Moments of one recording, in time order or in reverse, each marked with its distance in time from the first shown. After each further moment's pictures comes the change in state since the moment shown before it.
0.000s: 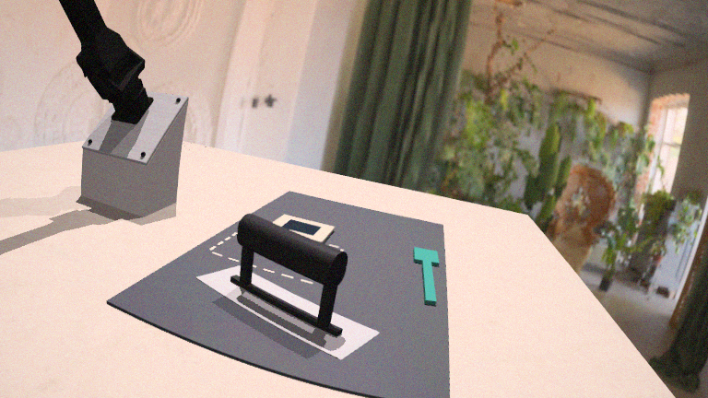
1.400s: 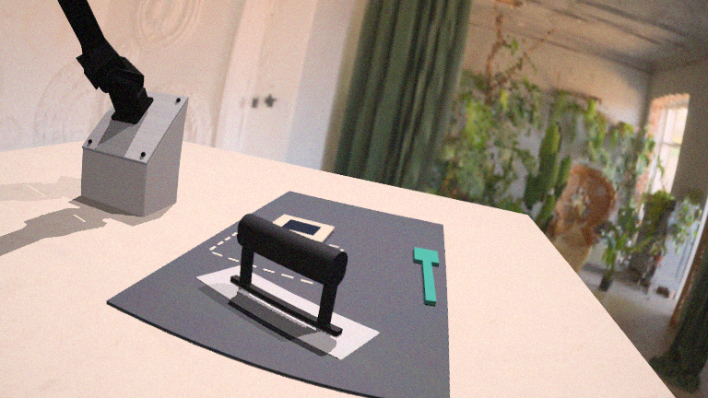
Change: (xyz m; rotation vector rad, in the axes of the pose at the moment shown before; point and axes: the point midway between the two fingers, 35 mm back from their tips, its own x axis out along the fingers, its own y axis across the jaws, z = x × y) arm -0.027 0.417 0.137 0.218 0.020 0.699
